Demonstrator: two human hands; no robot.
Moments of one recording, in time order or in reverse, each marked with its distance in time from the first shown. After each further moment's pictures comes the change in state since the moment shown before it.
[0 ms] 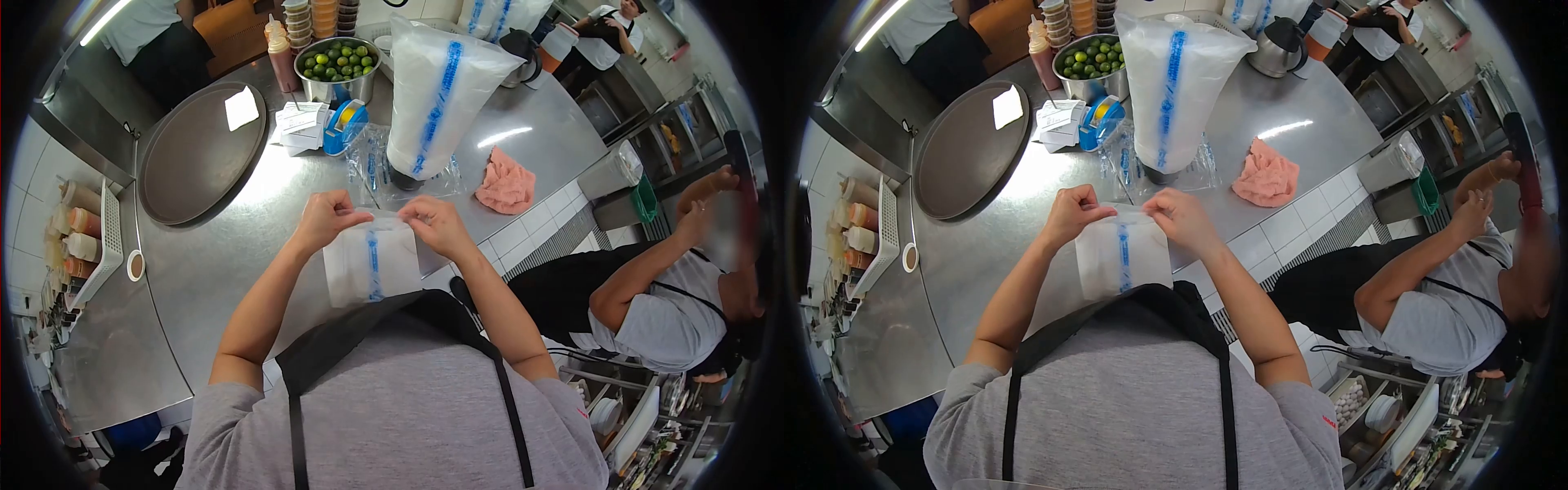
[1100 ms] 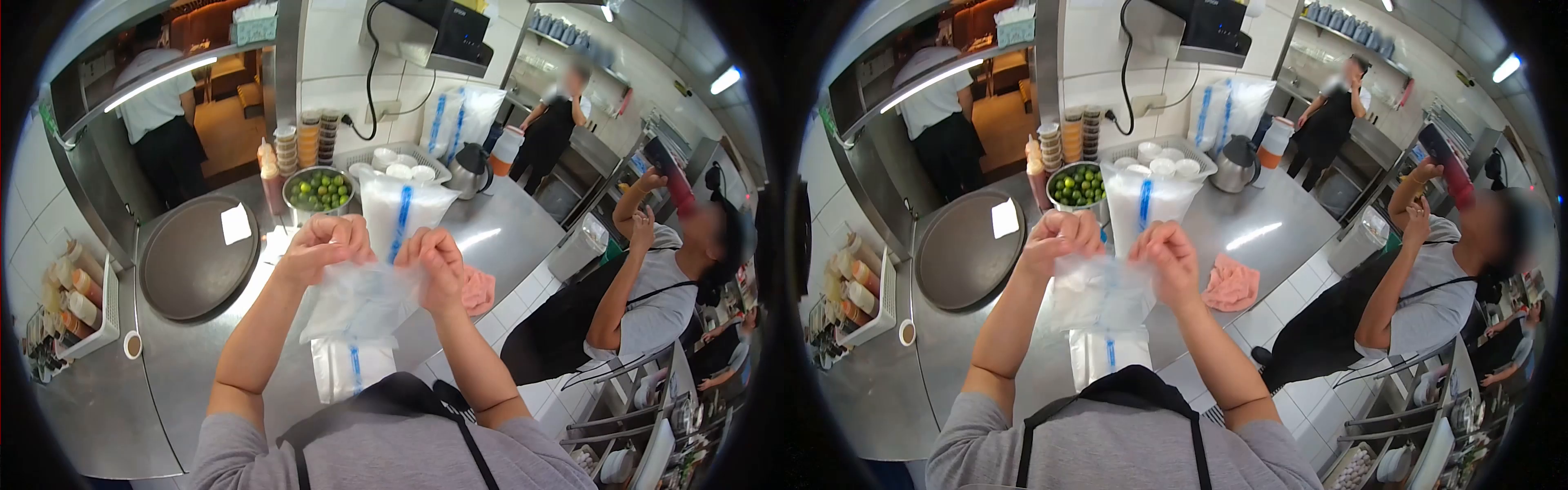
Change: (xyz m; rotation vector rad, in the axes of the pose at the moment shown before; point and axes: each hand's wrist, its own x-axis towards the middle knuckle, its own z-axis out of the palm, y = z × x) left_hand 0.055 0.137 -0.070 -1.040 -0.453 0.736; right_hand 0.071 -0.101 -0.066 1.062 0.264 -0.449
